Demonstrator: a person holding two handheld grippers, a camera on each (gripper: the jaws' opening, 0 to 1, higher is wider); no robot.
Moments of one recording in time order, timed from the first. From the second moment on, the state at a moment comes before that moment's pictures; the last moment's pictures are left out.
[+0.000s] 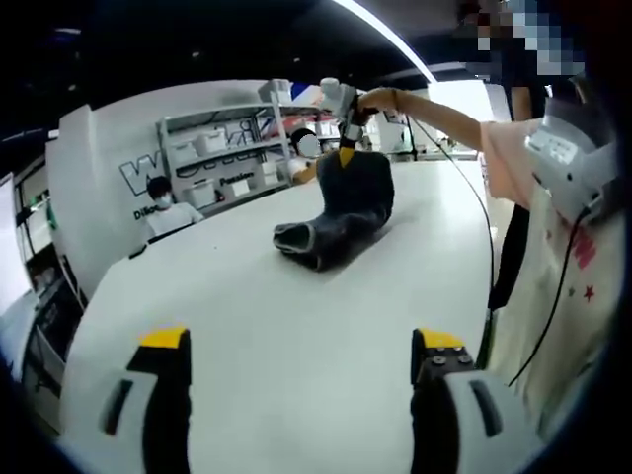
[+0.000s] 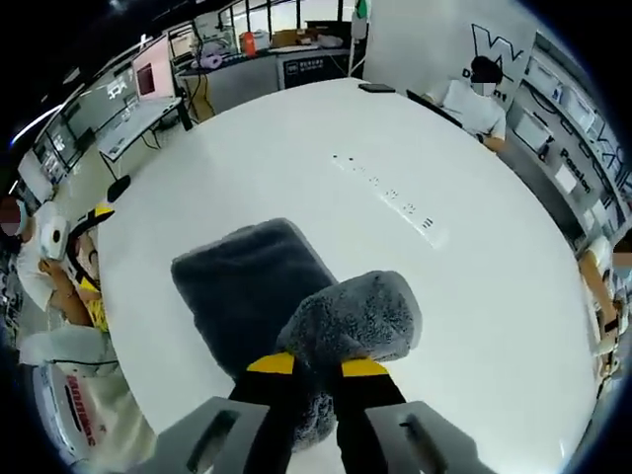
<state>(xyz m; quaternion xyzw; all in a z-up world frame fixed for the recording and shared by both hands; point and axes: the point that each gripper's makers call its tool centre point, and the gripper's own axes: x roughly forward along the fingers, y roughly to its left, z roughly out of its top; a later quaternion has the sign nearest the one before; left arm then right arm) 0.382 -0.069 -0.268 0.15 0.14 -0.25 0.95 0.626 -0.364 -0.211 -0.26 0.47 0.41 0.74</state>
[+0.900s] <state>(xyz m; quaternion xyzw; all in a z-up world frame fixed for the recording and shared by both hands) 0.369 -0.058 -0.267 0.15 0.14 -0.23 0.95 0.611 -0.262 -0.212 -0.33 0.45 0.44 0.70</state>
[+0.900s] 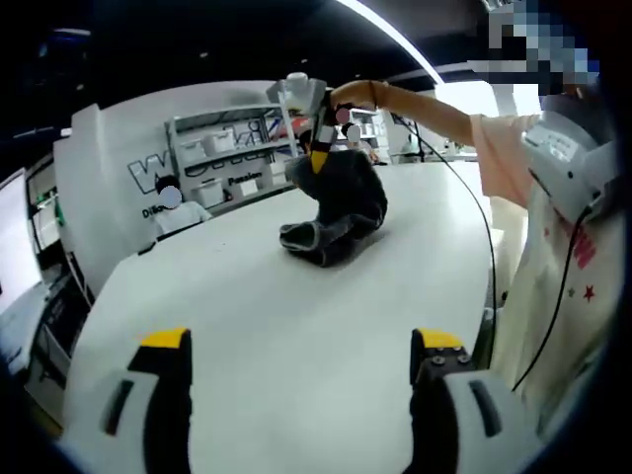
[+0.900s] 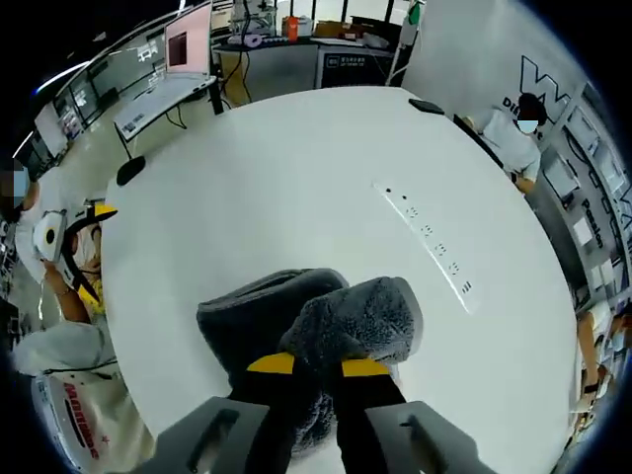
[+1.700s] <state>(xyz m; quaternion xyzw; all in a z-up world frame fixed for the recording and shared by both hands) 0.358 -0.048 -0.271 0.17 0.15 -0.21 0.95 0.601 -0.217 -0.293 -0.40 0.47 0.44 0.65</state>
